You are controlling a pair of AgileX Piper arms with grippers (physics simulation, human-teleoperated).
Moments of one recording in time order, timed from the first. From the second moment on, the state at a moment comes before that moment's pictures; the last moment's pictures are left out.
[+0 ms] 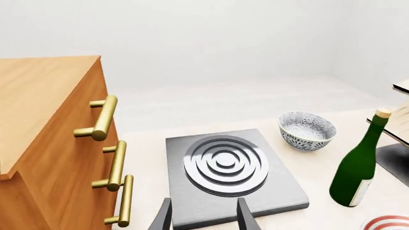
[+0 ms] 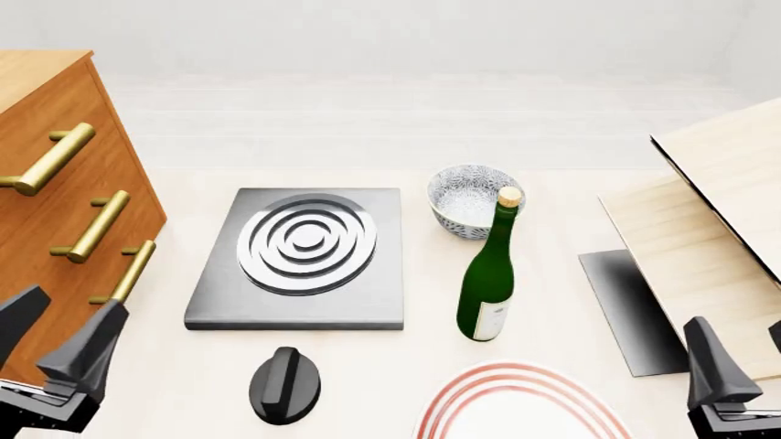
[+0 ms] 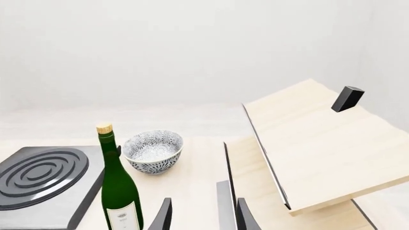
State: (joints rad) left arm -0.20 0.16 -0.19 0.11 -0.01; right arm 0.00 0.01 -0.01 -0.01 0.02
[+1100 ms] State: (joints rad) left arm -0.57 1.24 -0.51 -0.08 -0.22; right arm 0.02 0.00 -0.02 -0.07 0.05
